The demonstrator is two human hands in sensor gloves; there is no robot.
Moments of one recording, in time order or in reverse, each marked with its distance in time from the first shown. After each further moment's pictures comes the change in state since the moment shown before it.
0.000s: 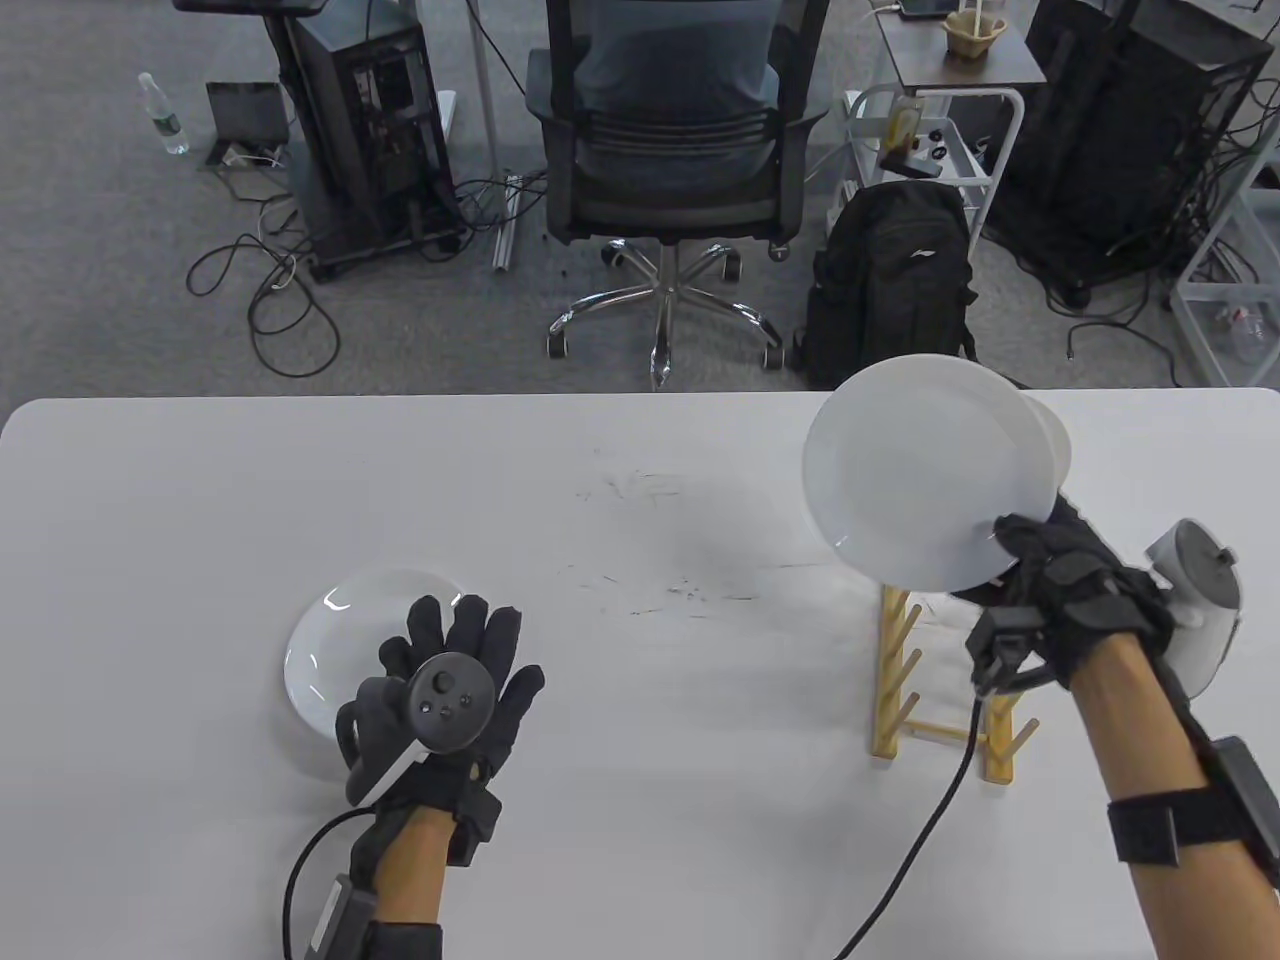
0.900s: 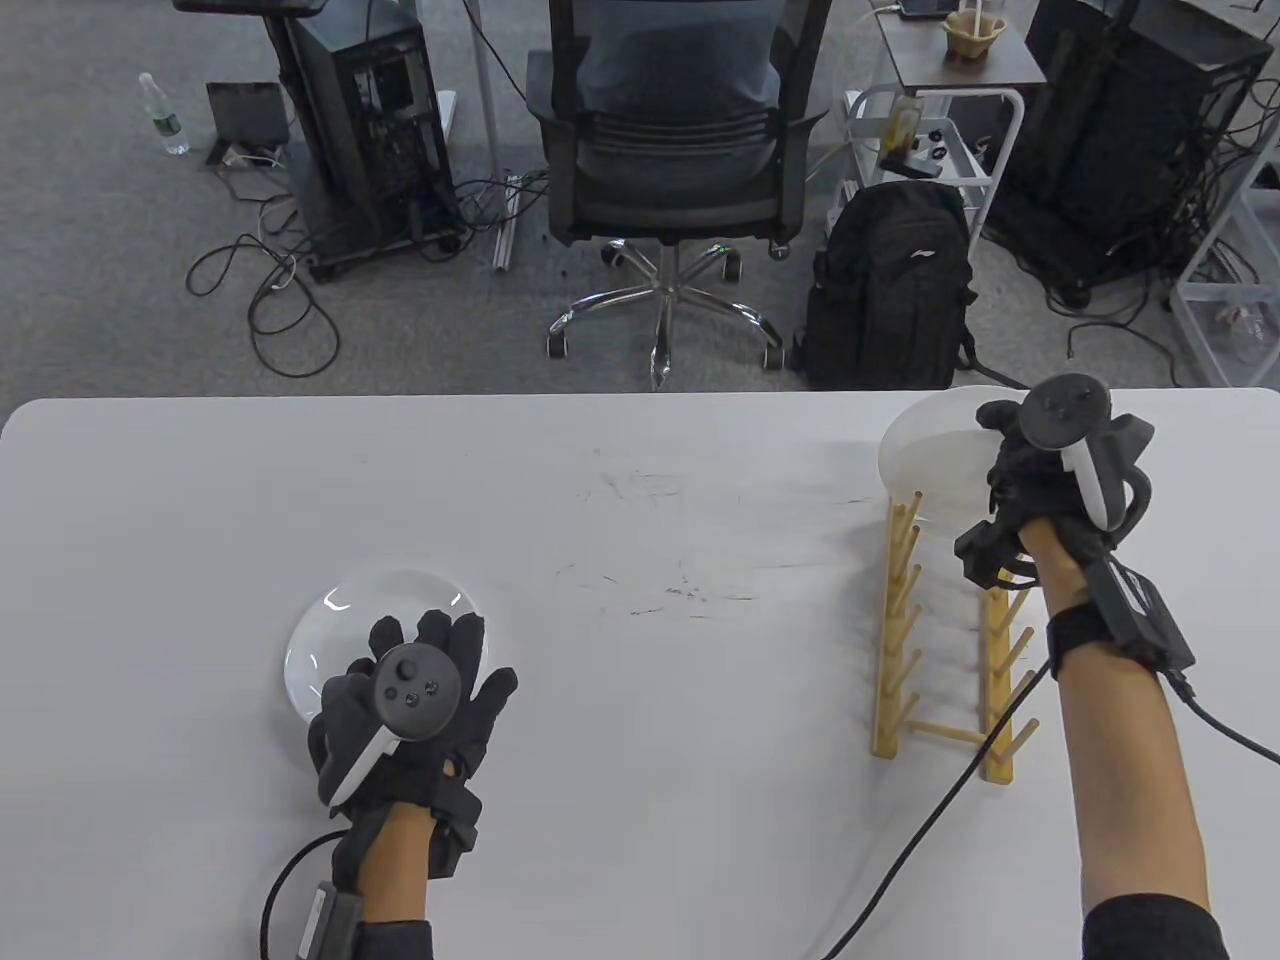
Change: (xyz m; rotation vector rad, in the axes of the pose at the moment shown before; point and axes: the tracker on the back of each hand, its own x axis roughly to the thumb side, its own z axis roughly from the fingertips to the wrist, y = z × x) left_hand -0.019 -0.001 0.001 -0.101 0.122 0.070; right_hand -0.011 0.057 -0.112 -0.232 -0.109 1.036
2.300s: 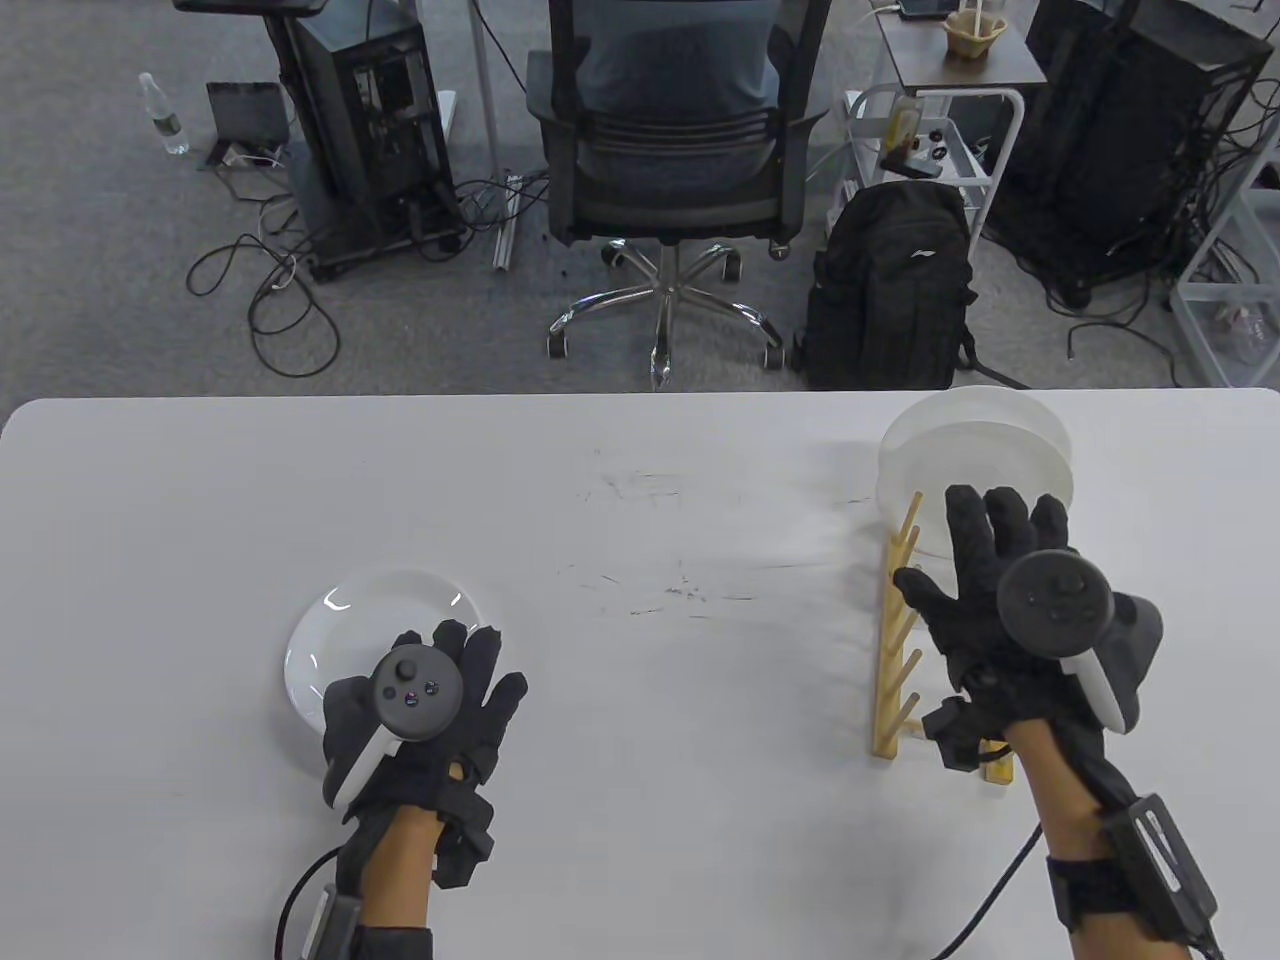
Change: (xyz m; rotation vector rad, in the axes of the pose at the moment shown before) left_hand 0.006 -0.007 0.003 -0.059 -0.009 0.100; right_hand -0.002 -0.019 0.191 0.029 -0.362 -0.148
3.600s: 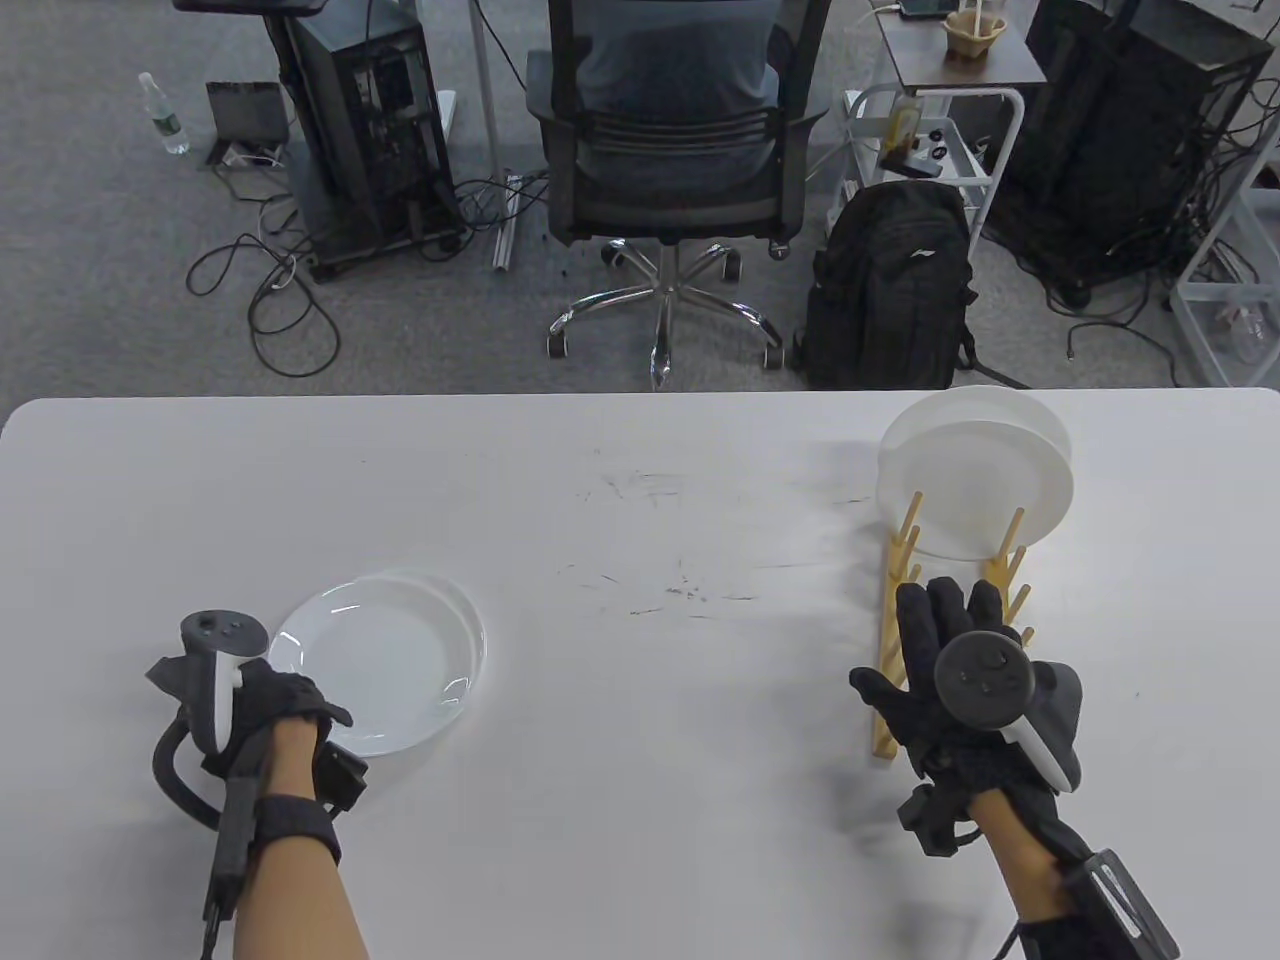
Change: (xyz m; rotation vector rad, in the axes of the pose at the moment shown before) left_hand -0.140 0.068 -0.026 0.129 0.902 0.011; right_hand -0.032 0.069 0.021 0.203 -0.007 0.052
